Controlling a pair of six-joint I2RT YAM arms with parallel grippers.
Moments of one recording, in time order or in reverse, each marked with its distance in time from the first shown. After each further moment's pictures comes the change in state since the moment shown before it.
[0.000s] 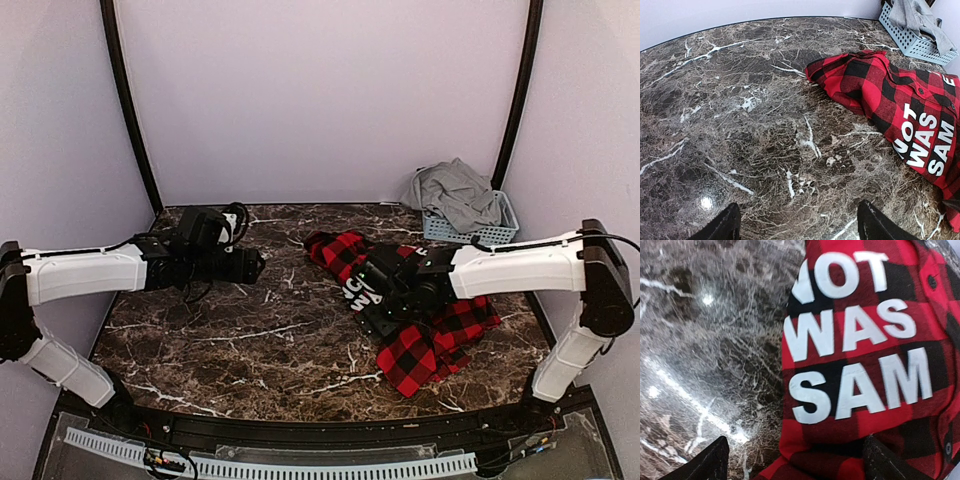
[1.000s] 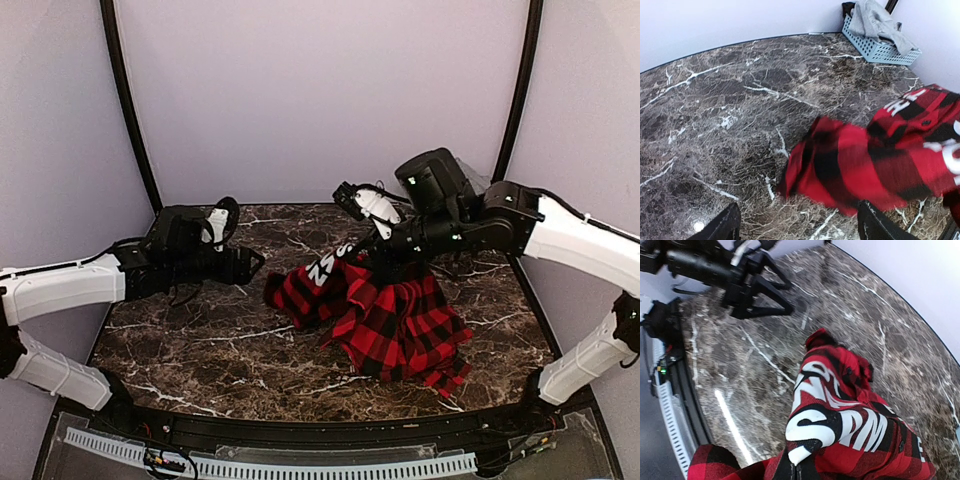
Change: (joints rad) left arm 0.000 -0.129 -0.077 0.064 0.105 0.069; right arm 0.028 -0.212 0.299 -0.072 -0.312 -0.236
